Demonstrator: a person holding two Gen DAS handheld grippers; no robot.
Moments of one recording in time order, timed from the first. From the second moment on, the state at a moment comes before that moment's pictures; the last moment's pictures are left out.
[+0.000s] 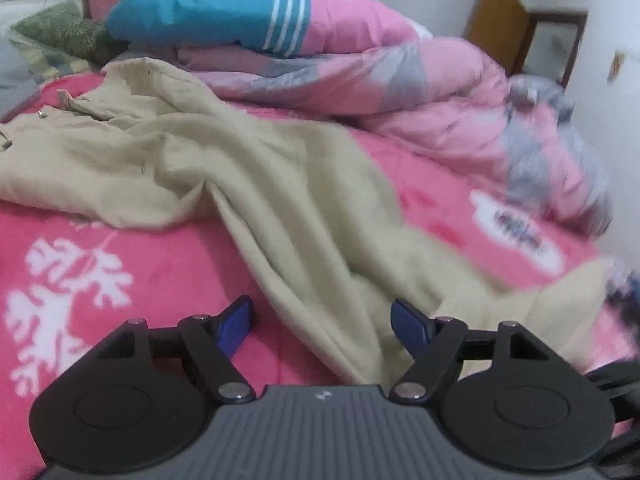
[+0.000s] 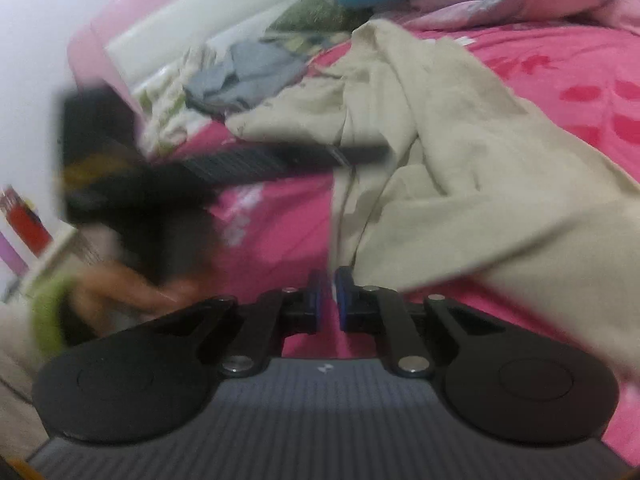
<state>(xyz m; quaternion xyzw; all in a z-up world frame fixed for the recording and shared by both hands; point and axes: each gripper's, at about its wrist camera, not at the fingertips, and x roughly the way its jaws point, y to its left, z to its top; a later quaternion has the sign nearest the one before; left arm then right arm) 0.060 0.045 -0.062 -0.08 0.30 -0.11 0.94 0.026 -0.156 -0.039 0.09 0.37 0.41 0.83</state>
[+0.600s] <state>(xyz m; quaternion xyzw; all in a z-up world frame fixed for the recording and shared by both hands) 0.055 0.052 -0.069 -0.11 0.28 -0.13 0.94 0.076 -0.258 -0.024 0.07 0.43 0.21 0.88</state>
